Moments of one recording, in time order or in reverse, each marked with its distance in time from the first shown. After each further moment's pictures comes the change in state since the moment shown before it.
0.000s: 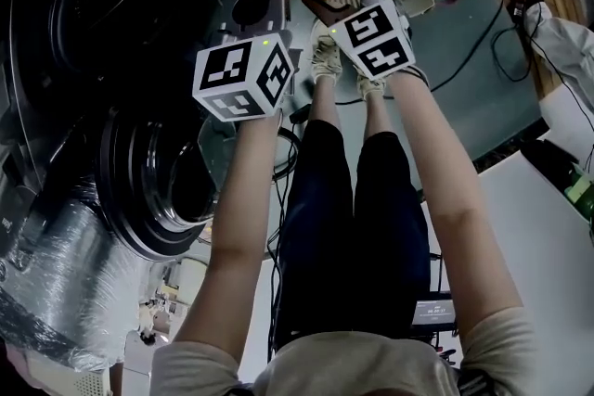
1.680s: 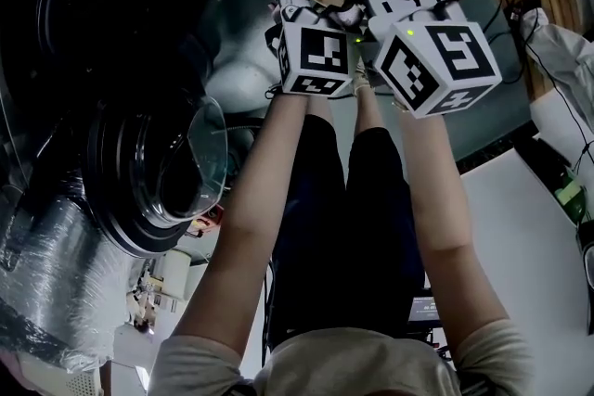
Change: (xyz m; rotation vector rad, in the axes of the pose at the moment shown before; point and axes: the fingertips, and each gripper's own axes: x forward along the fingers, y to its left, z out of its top) left arm 0.057 -0.078 -0.039 0.434 -0.014 -0.113; right arm -0.095 -0.042 0.109 0.398 -0.354 -0.118
